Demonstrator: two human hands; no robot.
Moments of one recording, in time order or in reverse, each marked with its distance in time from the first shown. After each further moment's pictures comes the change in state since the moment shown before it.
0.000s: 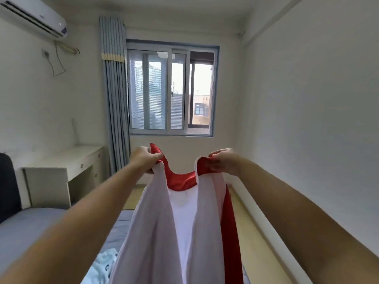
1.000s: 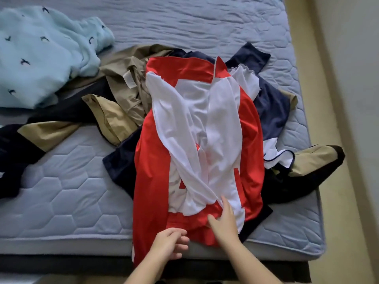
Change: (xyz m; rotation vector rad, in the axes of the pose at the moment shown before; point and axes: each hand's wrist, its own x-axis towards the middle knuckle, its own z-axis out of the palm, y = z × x) left_hand -0.370 -0.669 0.287 -0.245 -0.427 -1.465; right_hand -0.161 0.805 0.188 -0.487 -0.149 0.735
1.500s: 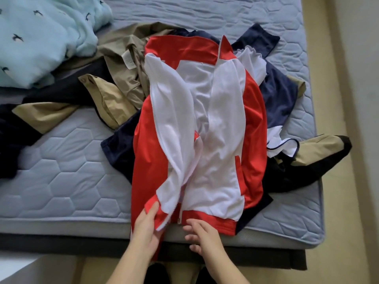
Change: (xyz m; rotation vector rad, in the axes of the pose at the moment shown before) left_hand 0.013 -0.007 -0.019 -0.790 0.132 0.154; right_hand -0.062 0.010 0.029 0.581 -0.359 0.352
